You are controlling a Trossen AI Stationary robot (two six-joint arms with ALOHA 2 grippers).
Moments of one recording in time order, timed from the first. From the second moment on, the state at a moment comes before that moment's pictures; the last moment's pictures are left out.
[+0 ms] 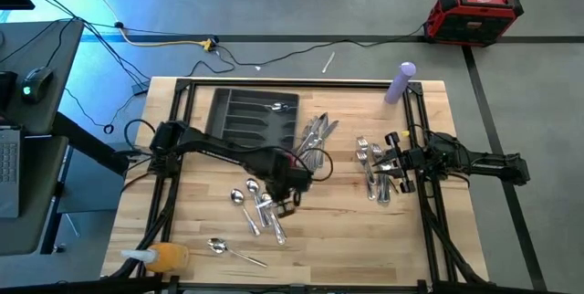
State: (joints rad) left arm -0.19 2.01 1.66 -1.03 0.07 -0.66; right arm -0.09 0.01 0.01 0.07 -0.39 -0.20
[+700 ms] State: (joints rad) left arm -0.19 2.17 1.66 -0.93 0.24 -0.53; right arm -0.09 0.01 0.01 0.08 -0.39 -0.25
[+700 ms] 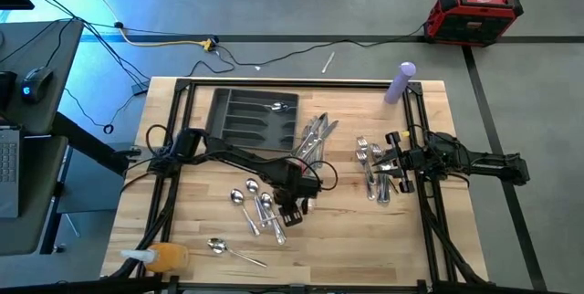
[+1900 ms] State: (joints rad) left arm -0.38 2.06 1.66 -1.22 0.20 -1.11; right arm -0.09 0.01 0.01 0.09 -0.39 -0.24
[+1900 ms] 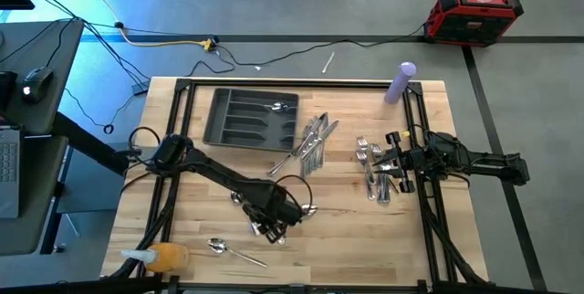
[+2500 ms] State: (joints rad) left arm -0.73 2.01 1.66 -1.10 0.21 -2.23; right arm -0.08 0.01 0.01 0.18 -0.39 -0.28
